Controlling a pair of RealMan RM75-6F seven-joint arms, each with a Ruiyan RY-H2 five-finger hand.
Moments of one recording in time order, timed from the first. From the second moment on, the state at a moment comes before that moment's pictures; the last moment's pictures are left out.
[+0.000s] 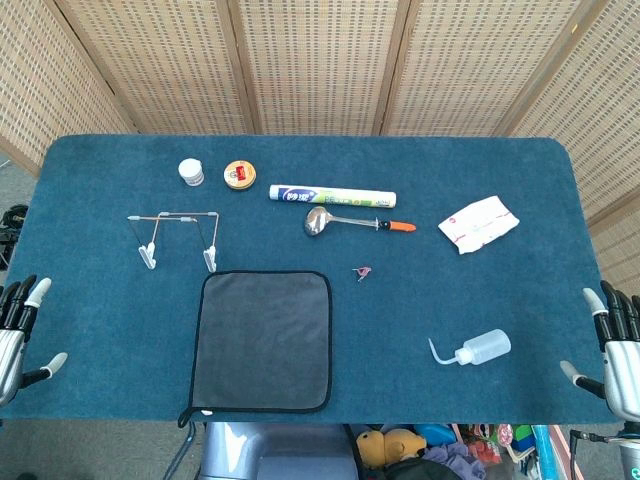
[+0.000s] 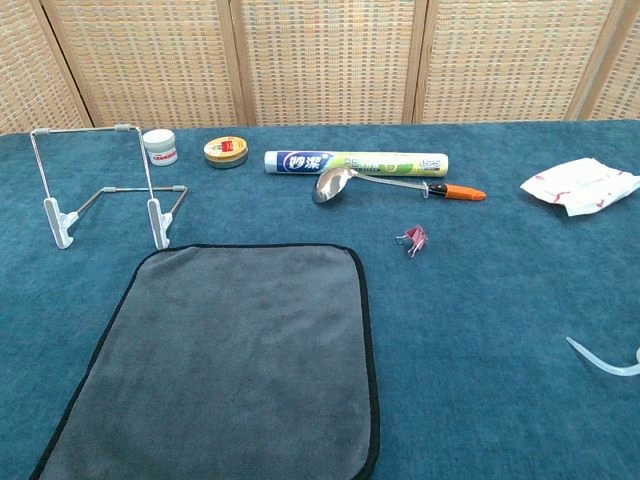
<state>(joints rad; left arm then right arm) -0.04 -1.08 -0.02 -1.71 1.53 1.54 0.17 0.00 -1.08 0.09 -1.67 -1.53 1.61 -0.09</state>
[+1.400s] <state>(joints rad) -0.55 -1.70 0.20 -0.29 2.09 1.61 -0.63 0.04 -1.06 0.14 -1.73 -1.35 1.51 -0.15</state>
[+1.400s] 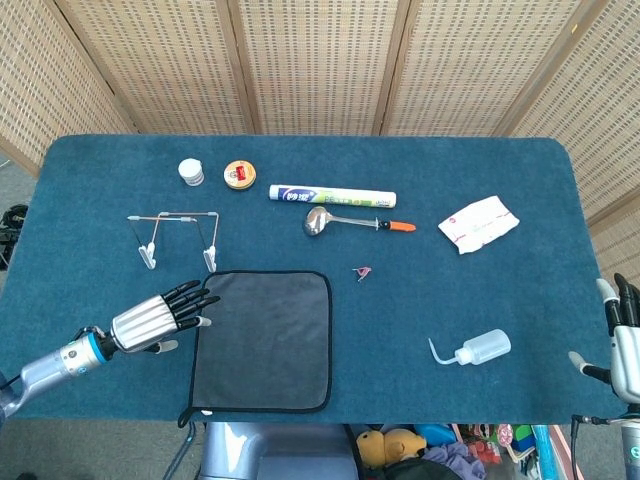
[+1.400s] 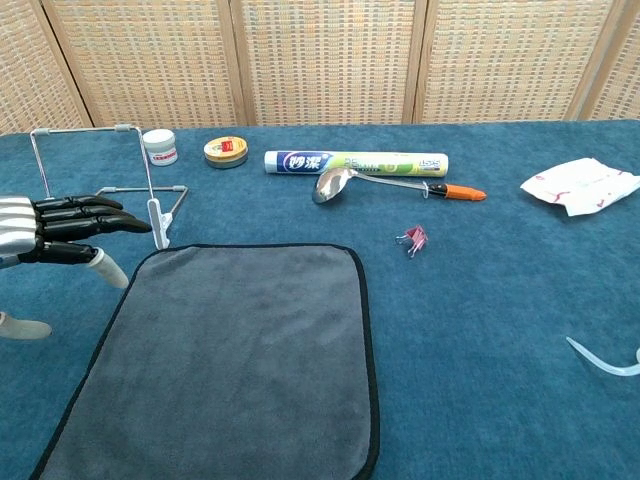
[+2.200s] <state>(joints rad) -0.57 -1.80 0.29 -0.24 2.02 1.50 -0.62 0.04 -1.06 0.15 -1.71 -1.32 1.50 -0.13</state>
